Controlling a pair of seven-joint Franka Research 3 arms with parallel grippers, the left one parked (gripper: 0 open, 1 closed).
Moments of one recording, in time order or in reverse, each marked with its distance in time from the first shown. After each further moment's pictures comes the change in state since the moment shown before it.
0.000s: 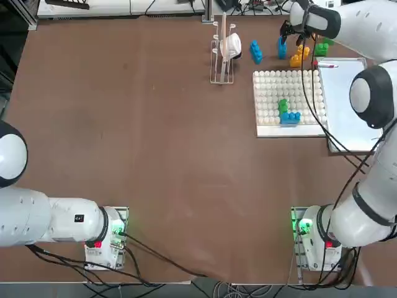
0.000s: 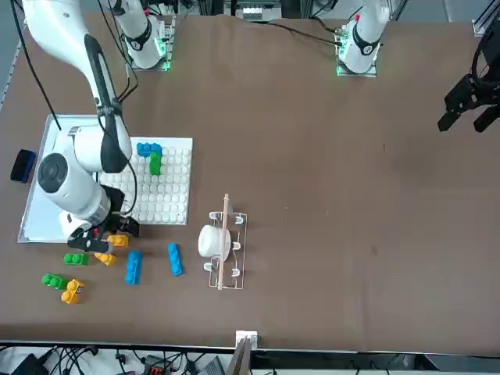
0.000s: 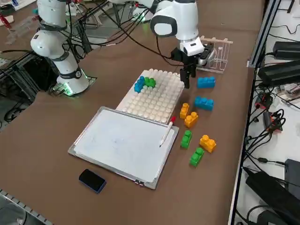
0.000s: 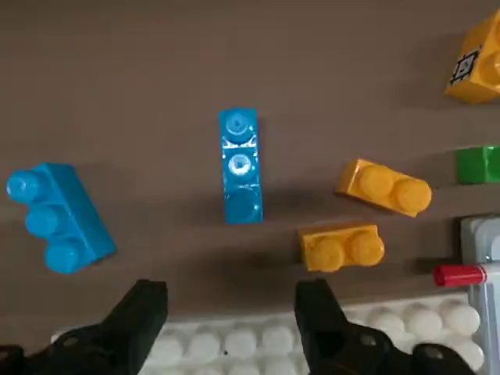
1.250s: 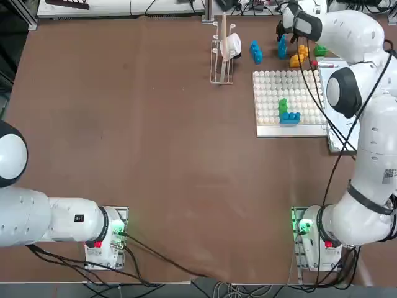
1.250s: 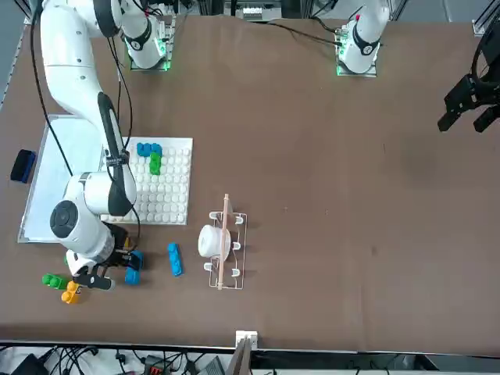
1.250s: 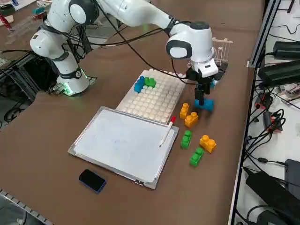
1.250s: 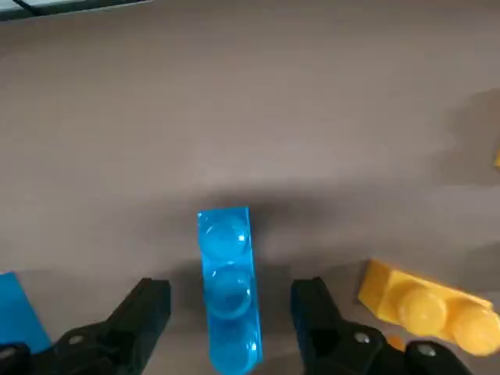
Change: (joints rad) arm -0.041 0.304 0.002 0.307 0.042 0.057 0.001
